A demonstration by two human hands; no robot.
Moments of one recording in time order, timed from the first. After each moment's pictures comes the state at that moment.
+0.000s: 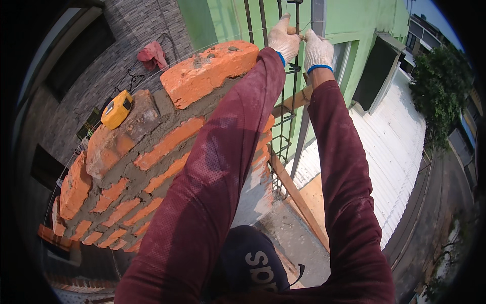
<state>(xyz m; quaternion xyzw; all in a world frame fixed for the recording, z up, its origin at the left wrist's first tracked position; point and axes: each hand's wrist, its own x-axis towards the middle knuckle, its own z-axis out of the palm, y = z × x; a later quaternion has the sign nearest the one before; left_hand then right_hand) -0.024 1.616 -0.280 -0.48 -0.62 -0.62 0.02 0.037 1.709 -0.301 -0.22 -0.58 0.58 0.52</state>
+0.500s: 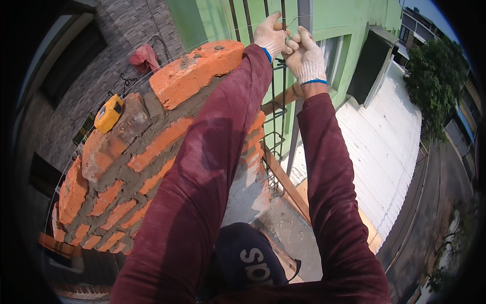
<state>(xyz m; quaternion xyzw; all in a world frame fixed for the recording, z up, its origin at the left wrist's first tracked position) -0.029 1.619 -0.281 -0.49 -0.57 -0.66 -0.05 0.059 1.691 -0.328 0.20 -0.21 0.89 0.36</state>
